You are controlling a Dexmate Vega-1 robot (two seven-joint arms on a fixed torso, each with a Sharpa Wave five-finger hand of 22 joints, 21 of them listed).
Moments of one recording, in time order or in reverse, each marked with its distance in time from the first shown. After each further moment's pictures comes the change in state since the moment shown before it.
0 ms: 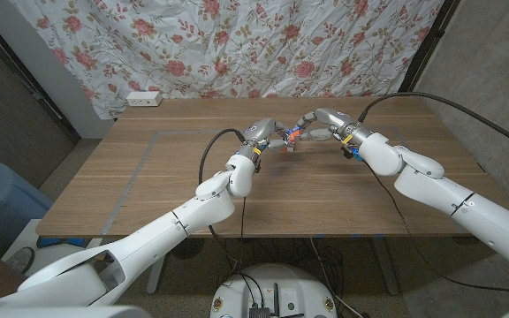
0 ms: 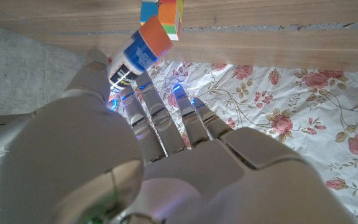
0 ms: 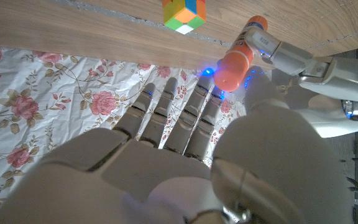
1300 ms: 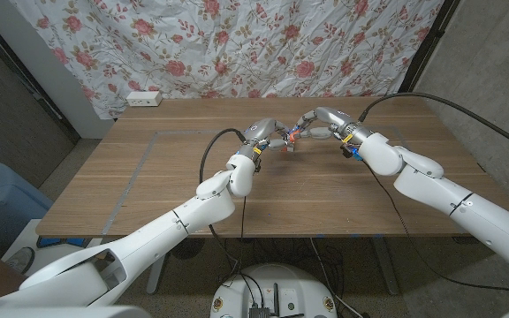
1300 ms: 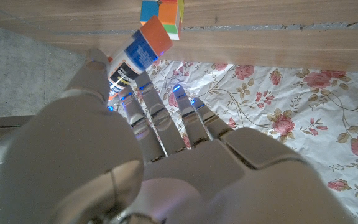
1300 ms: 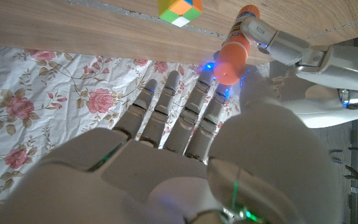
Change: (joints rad) left arm -0.009 -0.003 0.003 0.014 -0.004 -0.009 0.003; left_hand -0.001 0.001 -0.005 -0.005 0.000 0.007 -0.007 -0.001 0.002 0.000 0.000 0.000 0.000 0.000 0.000 0.000 0.000 0.000 0.000 0.000 0.000; right arm 0.004 0.013 0.005 0.028 0.022 0.047 -0.017; right_hand 0.046 0.046 -0.048 0.001 -0.030 0.091 0.002 0.007 -0.016 0.125 -0.001 0.004 0.016 0.069 -0.009 0.074 0.028 0.052 -0.011 0.005 0.000
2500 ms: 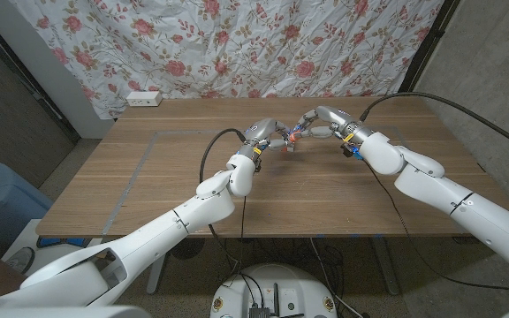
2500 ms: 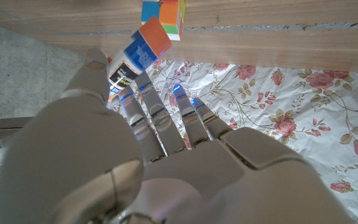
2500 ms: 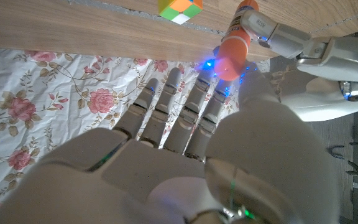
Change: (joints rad) left arm -0.004 -0.002 0.000 0.017 -0.002 -0.020 0.003; left_hand 0.000 0.000 -0.004 0.002 -0.001 0.000 0.000 -0.004 0.001 0.000 0.000 -0.003 0.000 0.000 0.000 0.000 0.000 0.000 0.000 0.000 0.000; right arm -0.003 0.002 0.011 0.006 0.017 0.006 -0.002; right_hand 0.046 0.009 -0.022 -0.003 -0.001 0.000 0.000 -0.018 0.000 0.016 0.016 0.019 0.028 0.032 -0.004 0.026 0.002 0.021 -0.014 0.000 0.000
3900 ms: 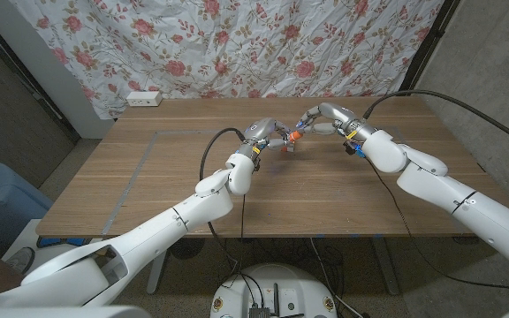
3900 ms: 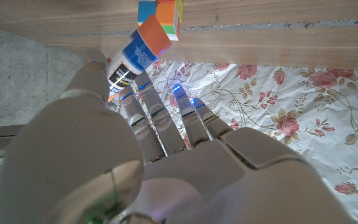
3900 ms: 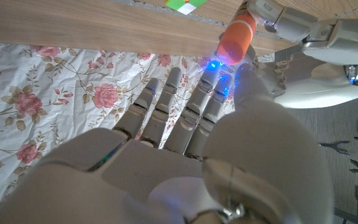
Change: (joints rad) left arm -0.018 0.000 0.003 0.036 -0.002 -0.035 -0.001; left_hand 0.000 0.000 -0.004 -0.004 0.001 0.000 0.000 0.000 0.000 0.005 -0.005 0.003 0.000 0.000 0.000 0.000 0.000 0.000 0.000 0.000 0.000; right arm 0.002 -0.006 0.016 0.002 0.017 0.003 -0.010; right_hand -0.003 -0.003 -0.027 0.016 -0.008 -0.017 -0.001 -0.030 0.000 -0.021 -0.009 -0.021 0.009 0.008 0.002 -0.012 -0.018 0.003 -0.003 -0.005 0.000
